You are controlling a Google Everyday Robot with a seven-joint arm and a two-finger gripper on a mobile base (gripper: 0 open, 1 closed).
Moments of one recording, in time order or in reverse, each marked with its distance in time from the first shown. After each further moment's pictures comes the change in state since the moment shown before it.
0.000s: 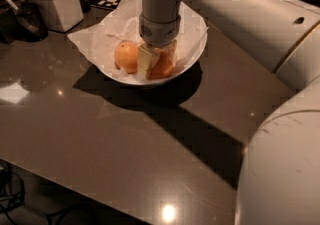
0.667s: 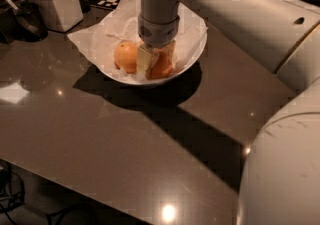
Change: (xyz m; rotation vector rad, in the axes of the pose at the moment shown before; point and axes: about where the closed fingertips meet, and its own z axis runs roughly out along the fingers) arm -0.004 0.001 0.000 0.013 -0.017 -0.012
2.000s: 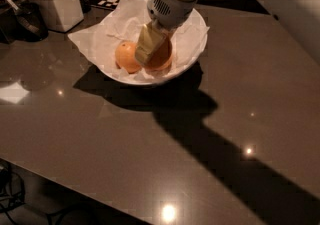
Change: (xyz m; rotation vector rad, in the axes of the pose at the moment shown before) arm 0.012 0.025 -0.078 -0.111 -0.256 -0.171
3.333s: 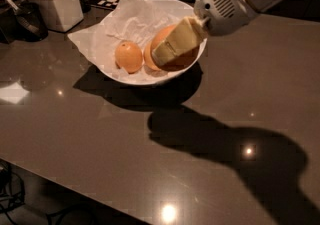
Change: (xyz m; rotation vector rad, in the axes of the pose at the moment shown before) arm 0.051 0.055 -0.083 -0.108 -0.352 0.062
